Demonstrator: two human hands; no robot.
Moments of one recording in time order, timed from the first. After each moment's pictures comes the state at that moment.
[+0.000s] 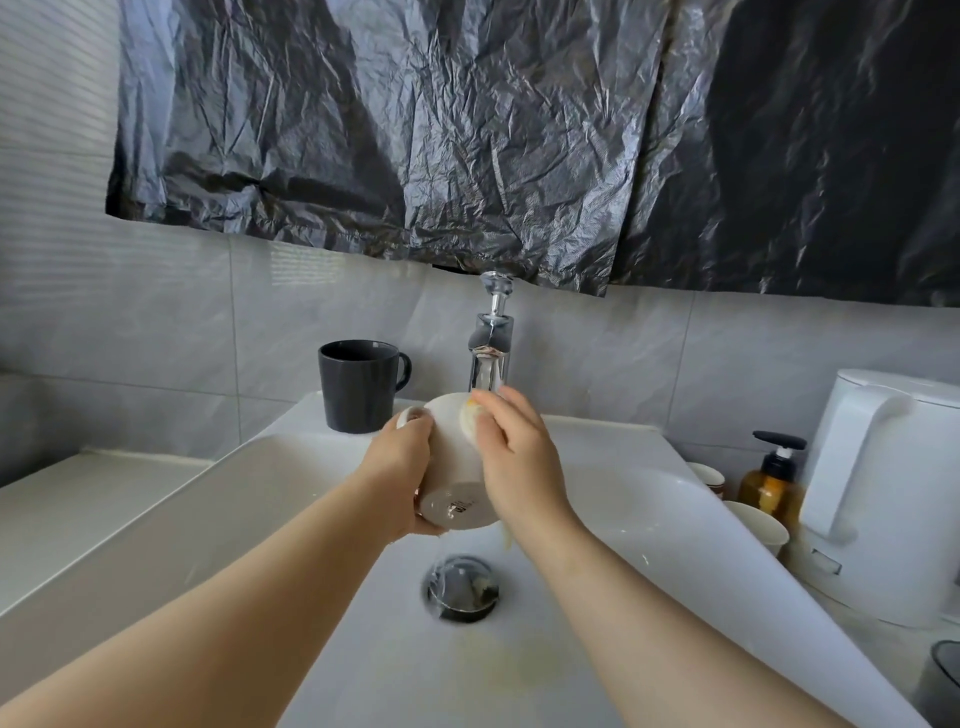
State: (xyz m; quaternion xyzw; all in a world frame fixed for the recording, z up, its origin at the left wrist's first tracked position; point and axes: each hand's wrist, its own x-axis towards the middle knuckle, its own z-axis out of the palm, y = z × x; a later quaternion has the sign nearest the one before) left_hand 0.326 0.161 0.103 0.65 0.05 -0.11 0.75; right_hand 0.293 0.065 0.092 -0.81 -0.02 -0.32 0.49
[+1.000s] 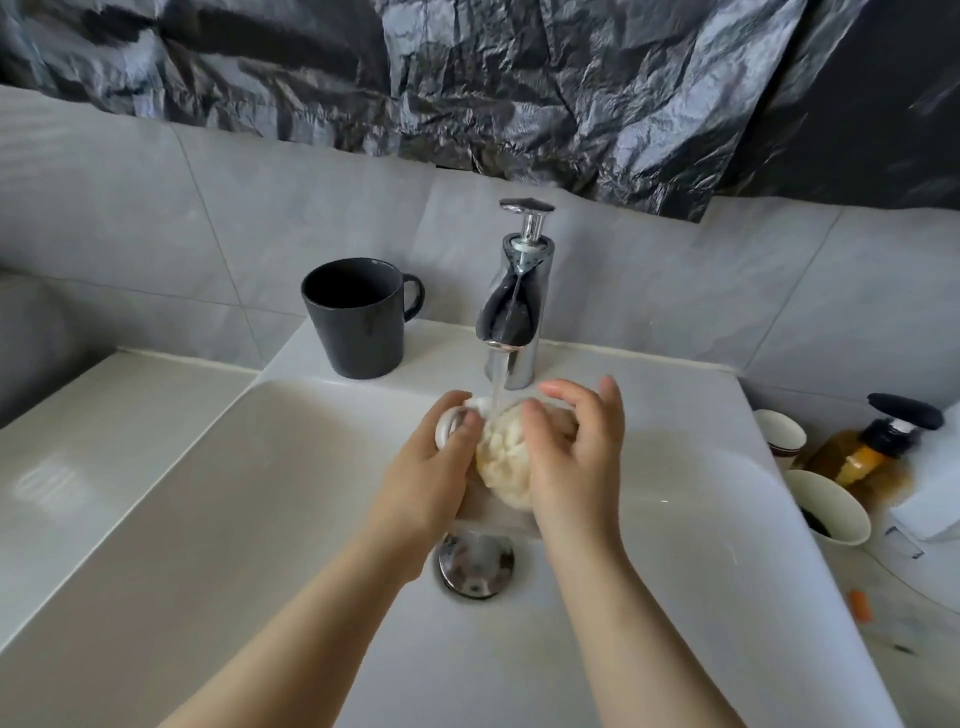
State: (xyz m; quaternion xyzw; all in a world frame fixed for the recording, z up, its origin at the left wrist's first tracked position) left_hand 0.338 0.147 0.088 0.72 0.02 -0.11 0.68; right_hand 0.319 0.041 0.091 -0.73 0.13 -0.26 0.62
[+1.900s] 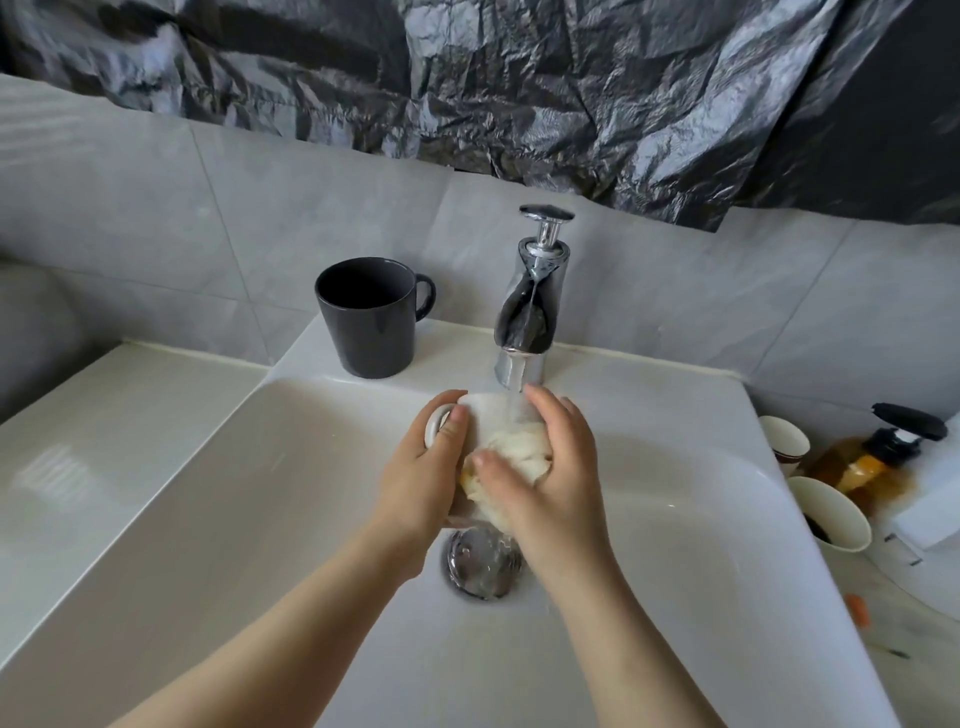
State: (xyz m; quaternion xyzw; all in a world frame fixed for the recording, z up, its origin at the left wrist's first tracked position) left_hand 0.342 0.156 0.084 0.69 0.02 -0.09 0.72; right_hand 0.303 0.053 0.085 -0.78 0.07 -0.18 0.60
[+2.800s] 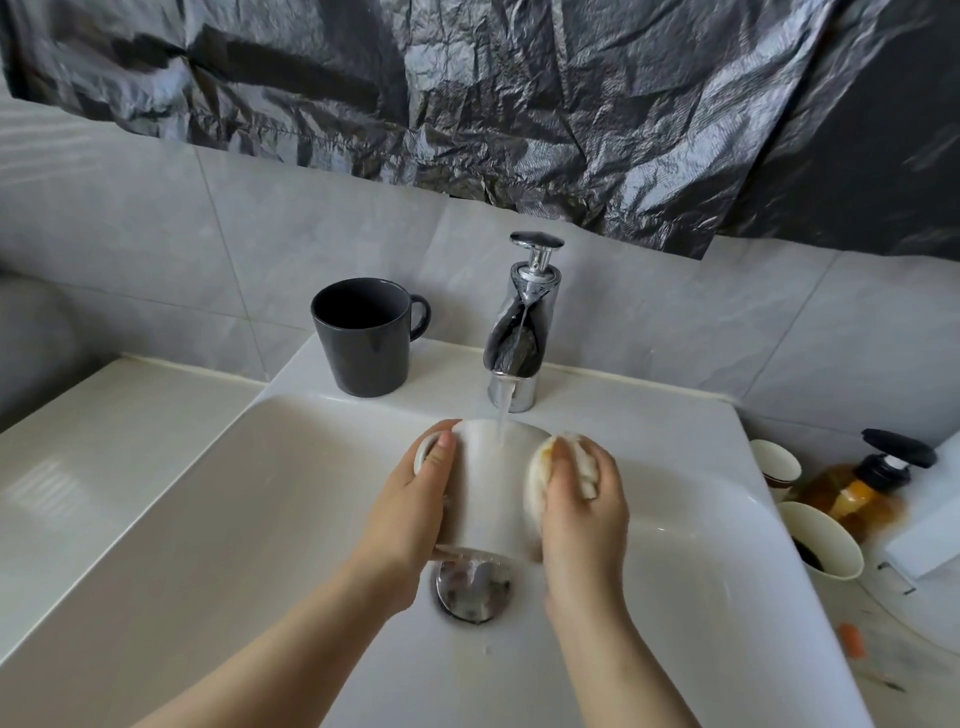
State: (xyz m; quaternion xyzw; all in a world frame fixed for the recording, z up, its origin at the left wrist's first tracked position) left_hand 0.339 0.154 0.082 0.67 0.05 -0.12 0.73; right_hand 0.308 0.042 0.083 -0.65 0.24 -0.25 0.68
